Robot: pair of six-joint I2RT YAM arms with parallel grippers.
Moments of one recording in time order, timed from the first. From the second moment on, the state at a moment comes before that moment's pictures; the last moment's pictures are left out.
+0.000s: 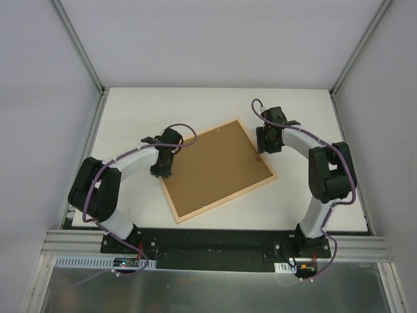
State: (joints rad) left arm -0.47 1.59 0.96 -0.73 -0.26 -0.29; right arm 0.29 1.83 1.23 -0.53 0.05 0.16
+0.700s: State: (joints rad) left arm -0.36 1.66 1.08 -0.73 -0.24 -0.29; right arm 0.27 1.70 0.99 -0.37 -0.08 0.34
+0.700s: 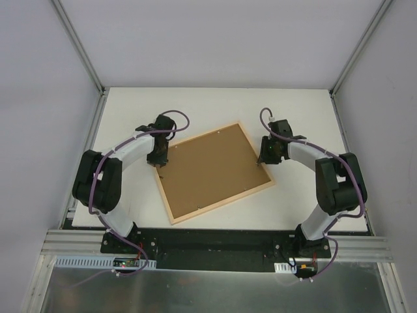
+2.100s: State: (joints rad) left arm -0.24 1.65 1.11 -0.75 -0.12 -0.57; right arm 0.45 1.60 0.91 -0.40 0.16 0.32
